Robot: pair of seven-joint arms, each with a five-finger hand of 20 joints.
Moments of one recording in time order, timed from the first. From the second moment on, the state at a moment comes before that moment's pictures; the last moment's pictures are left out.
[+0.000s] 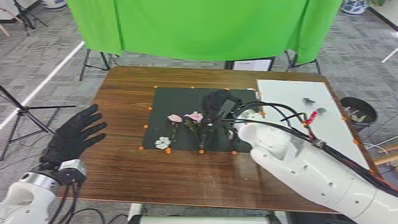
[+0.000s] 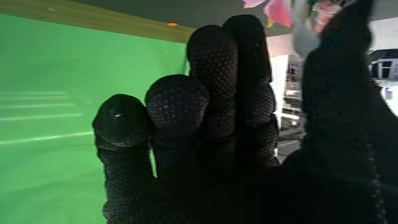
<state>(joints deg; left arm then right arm) 127.4 -47.9 -103.3 -115.2 35.4 -0.2 5.6 -57.9 -53.2 34.3 -95.9 -135.6 -5.3 11.6</state>
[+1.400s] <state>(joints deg) 129.0 -48.1 -104.3 -115.8 35.4 0.0 5.8 -62.7 -37.7 56.6 -89.3 -121.4 -19.1 36.7</state>
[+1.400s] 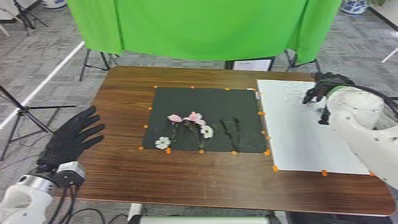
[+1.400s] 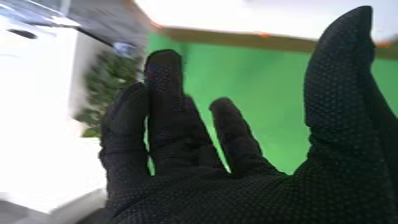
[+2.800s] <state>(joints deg) 129.2 -48.2 -104.3 -115.7 35.4 0.0 6.1 -72.1 -36.8 59.2 -94.7 -120.6 -1.8 23.0</state>
